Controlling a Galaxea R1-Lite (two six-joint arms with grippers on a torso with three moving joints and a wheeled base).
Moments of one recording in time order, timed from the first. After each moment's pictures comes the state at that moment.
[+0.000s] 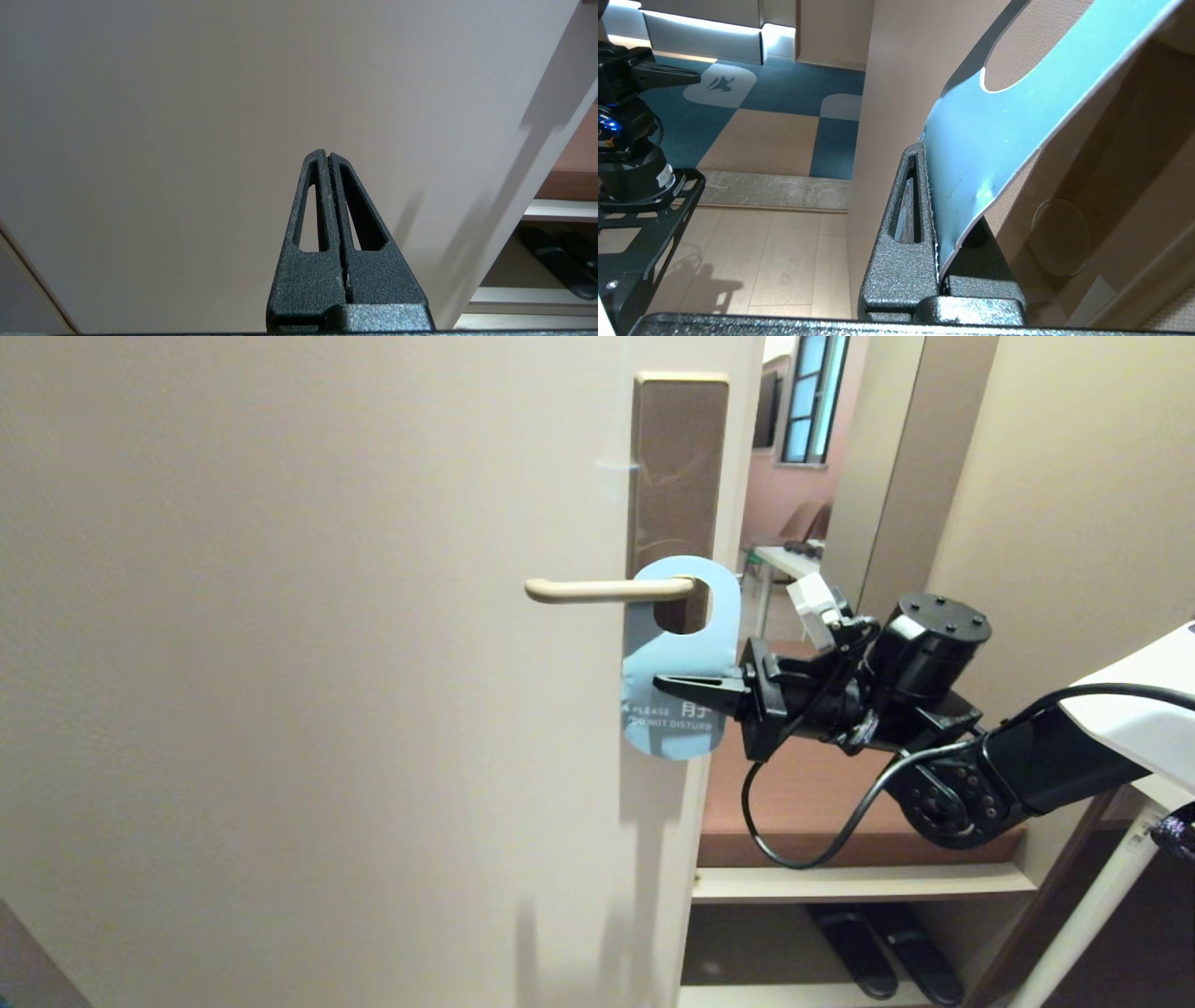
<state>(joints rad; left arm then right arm) 0.00 0.00 0.00 0.00 0.02 -0.07 0.38 2.09 -1.00 -1.29 1.03 0.10</state>
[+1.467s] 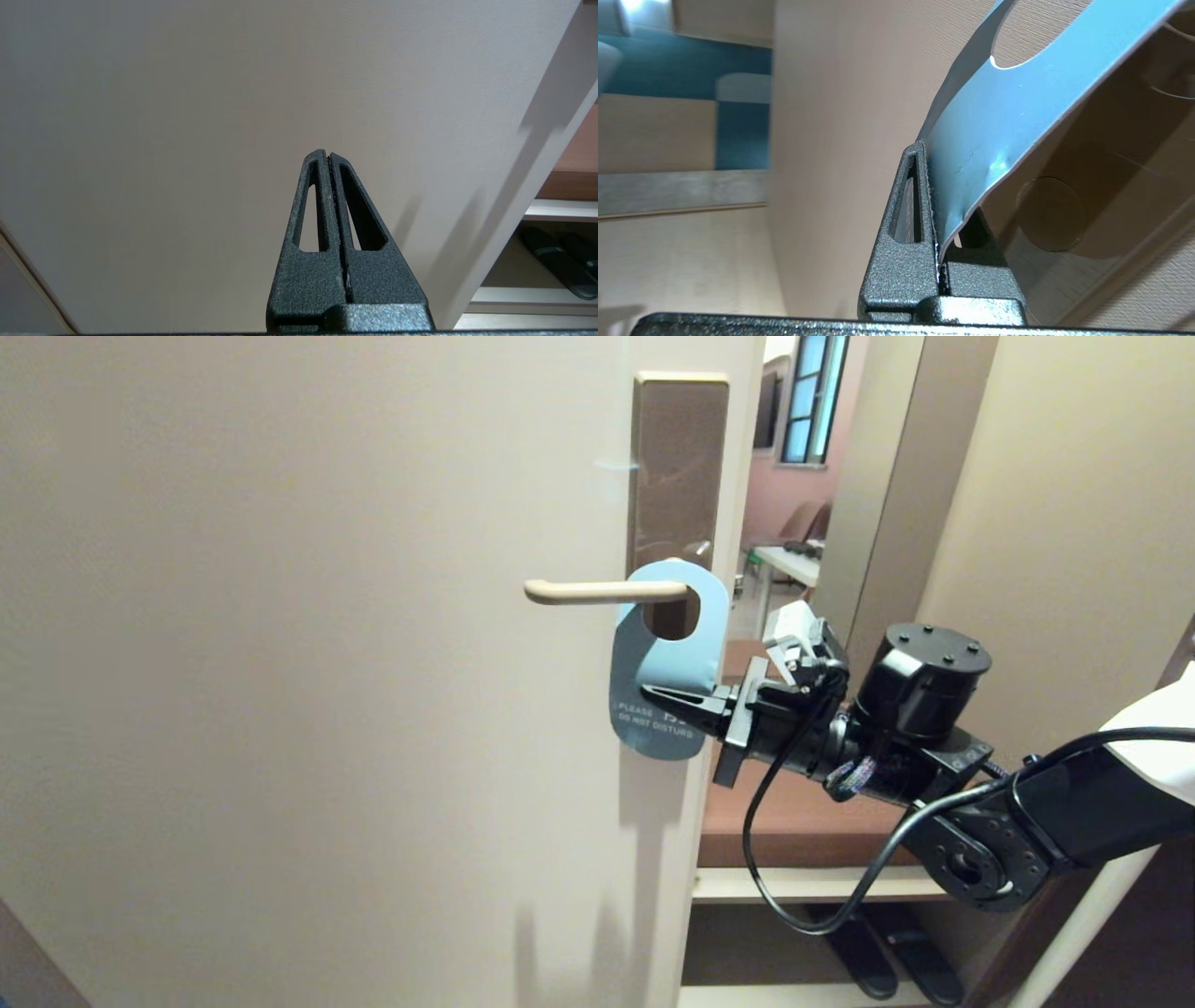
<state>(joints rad) 0.00 0.00 0.00 0.00 0.02 -0.07 0.49 2.00 -0.85 -1.23 0.64 -0.12</state>
